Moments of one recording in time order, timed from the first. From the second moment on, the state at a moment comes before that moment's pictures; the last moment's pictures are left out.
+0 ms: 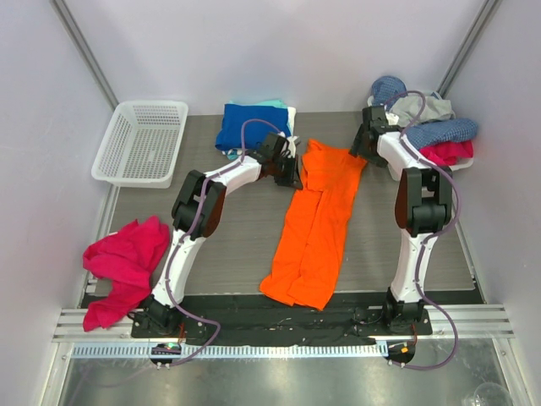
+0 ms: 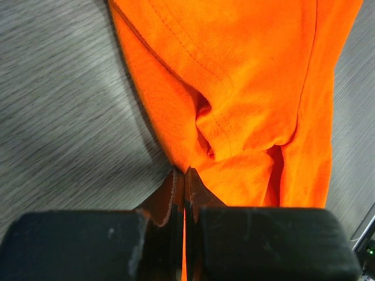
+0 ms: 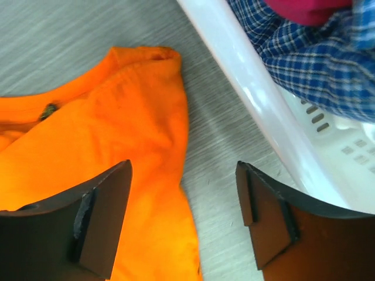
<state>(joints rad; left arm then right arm) -0.56 2.40 1.88 -0.33 0.43 -0.40 0.07 2.10 1.70 -0.58 0.32 0.48</state>
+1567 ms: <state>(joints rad) -0.43 1.18 1.14 -0.56 0.16 -0.42 0.36 2.17 1.63 -0.53 0.34 0.60</state>
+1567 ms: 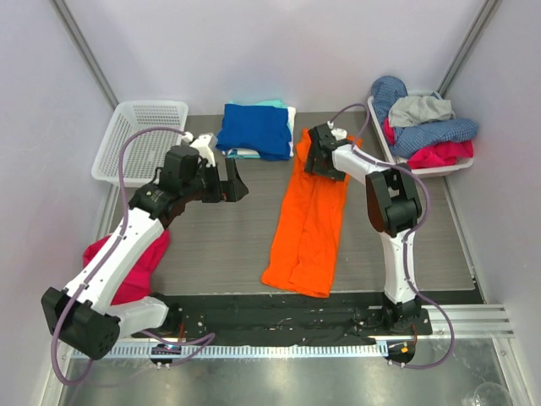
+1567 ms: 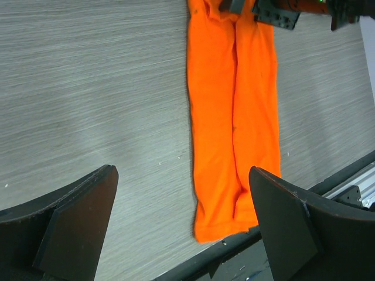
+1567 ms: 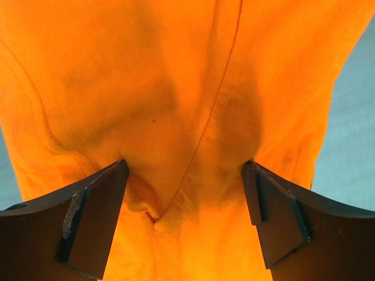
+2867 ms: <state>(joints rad) -0.51 1.46 0.75 -0.17 0.43 -0.63 0.51 0.82 0.58 -0.66 0.13 1.02</state>
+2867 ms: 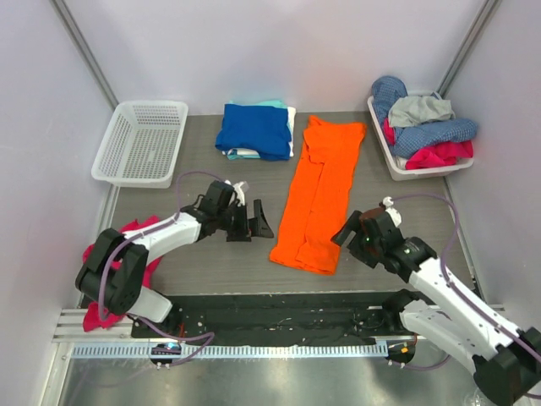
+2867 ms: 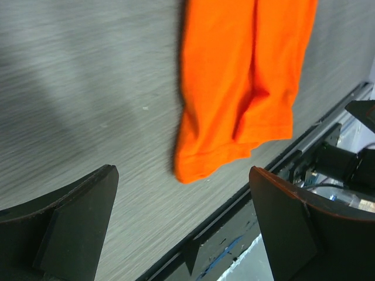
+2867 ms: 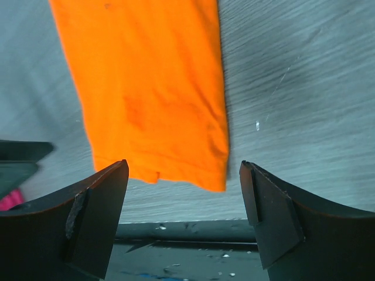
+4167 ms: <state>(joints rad) -0.76 1.58 0.74 -0.06 0.32 -0.70 0.70 0.96 0.44 -0.59 0.18 1.29</state>
